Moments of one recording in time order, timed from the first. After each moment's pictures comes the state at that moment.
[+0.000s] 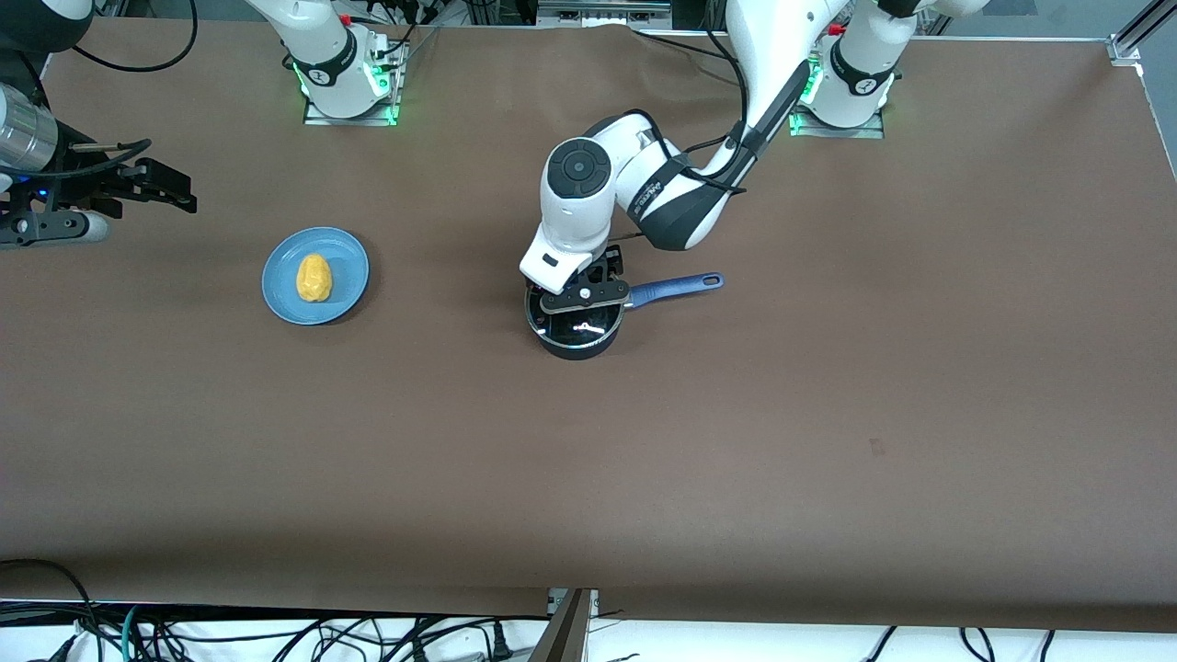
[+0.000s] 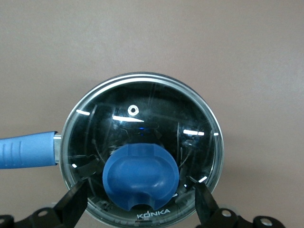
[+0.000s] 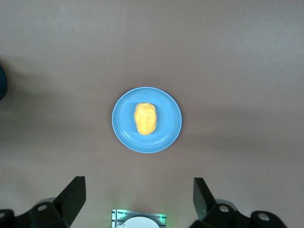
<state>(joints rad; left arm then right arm) -0.68 0.71 -0.18 -1.38 0.04 2.10 -1.05 -0.02 -0.03 0.01 -1.74 0.00 1.55 -0.09</state>
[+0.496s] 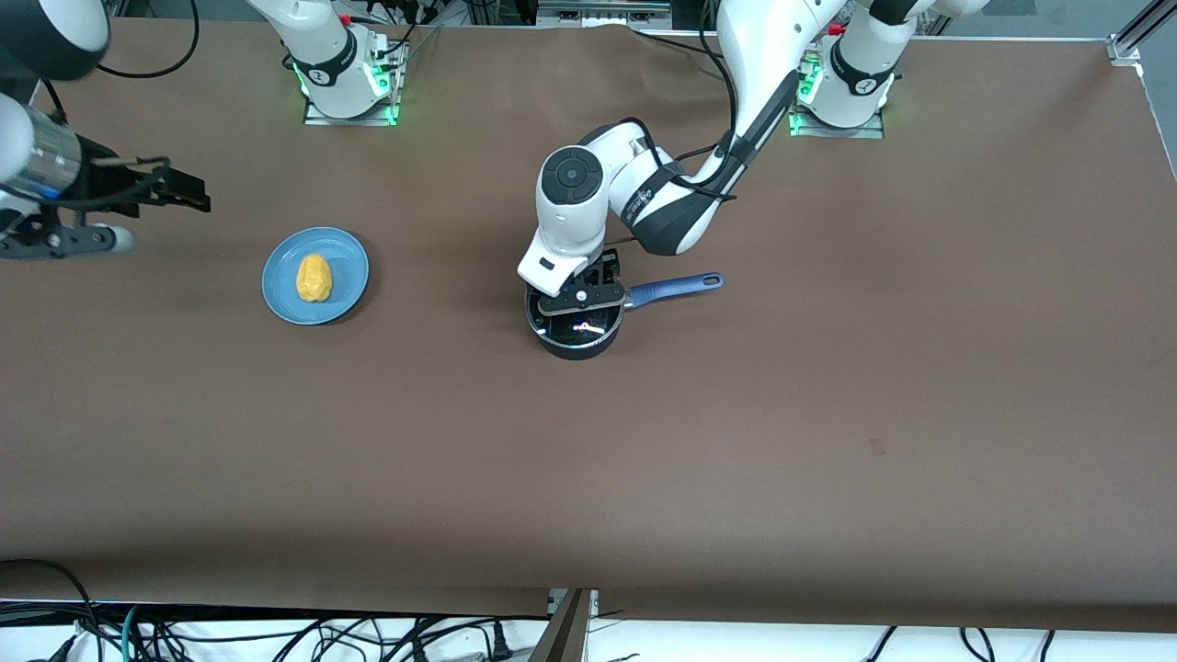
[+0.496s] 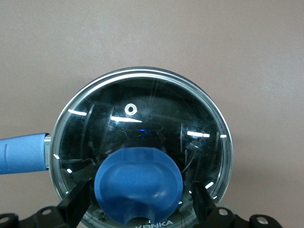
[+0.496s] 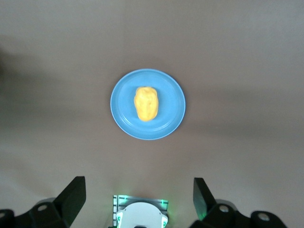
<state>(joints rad) -0.69 0.74 -0.18 -1.38 0.06 2.12 -1.06 -0.02 0.03 0.01 -1.76 0.00 1.51 -0.09</state>
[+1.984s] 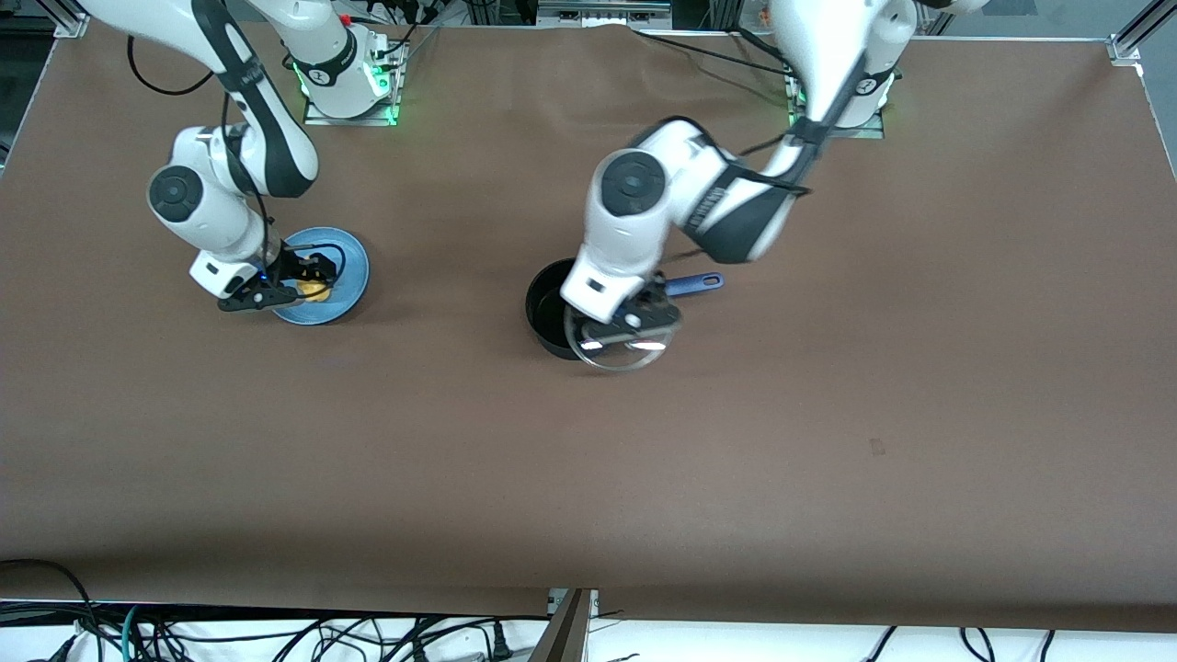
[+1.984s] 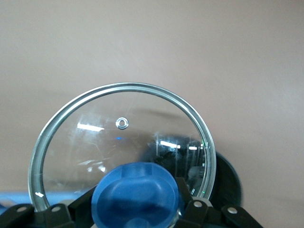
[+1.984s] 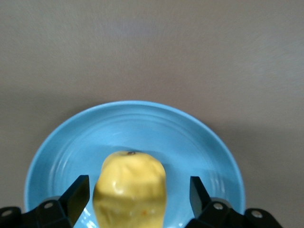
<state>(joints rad) -0.52 0.62 -0.15 -1.36 0.06 2.01 -0.88 -0.01 0.24 0.03 -2.47 -0.05 2.67 -0.11</state>
